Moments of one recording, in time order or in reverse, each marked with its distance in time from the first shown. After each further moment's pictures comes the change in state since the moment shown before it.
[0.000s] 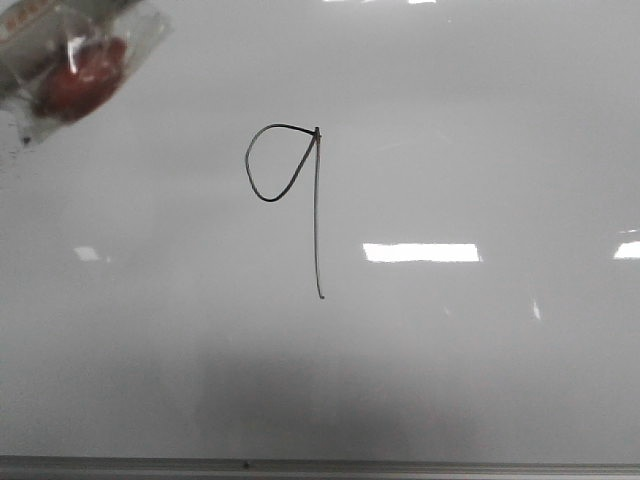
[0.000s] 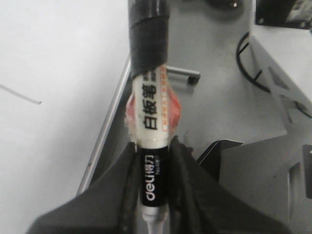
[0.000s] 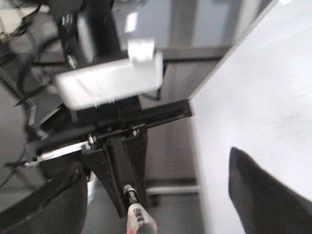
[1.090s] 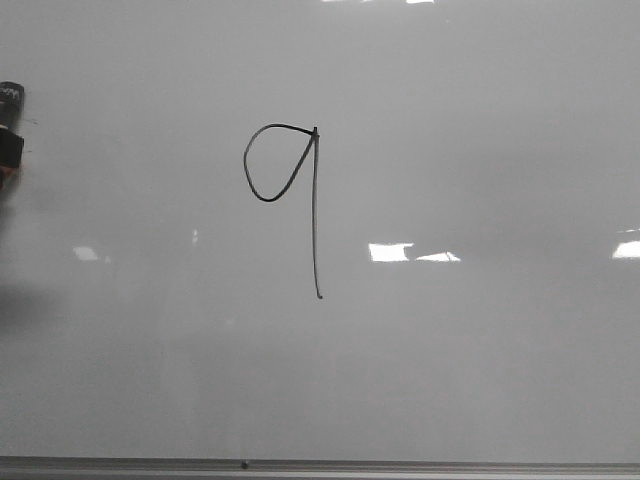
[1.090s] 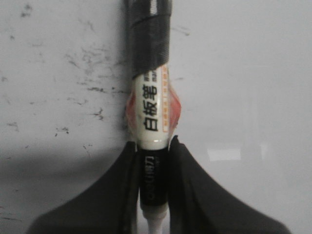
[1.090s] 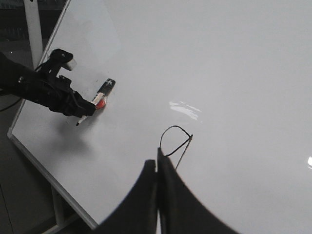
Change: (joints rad) left arm 0.351 0.536 0.169 0.386 -1.115 -0.889; right arm -0.363 -0.871 0.681 -0.058 -0.369 0.191
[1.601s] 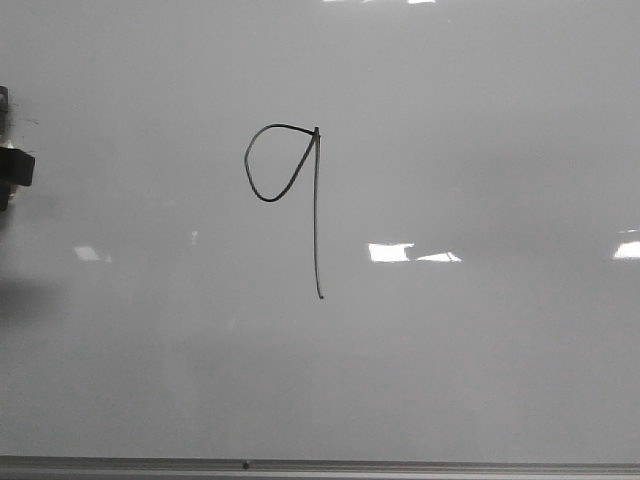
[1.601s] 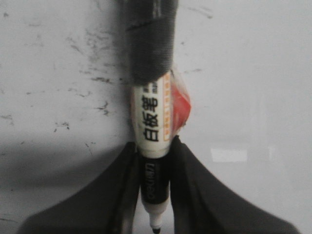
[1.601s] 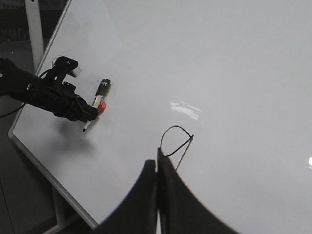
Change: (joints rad) left arm 0.000 0.051 0.000 -0.019 -0.045 0.000; right arm 0.000 0.000 0.000 0.000 0.002 0.000
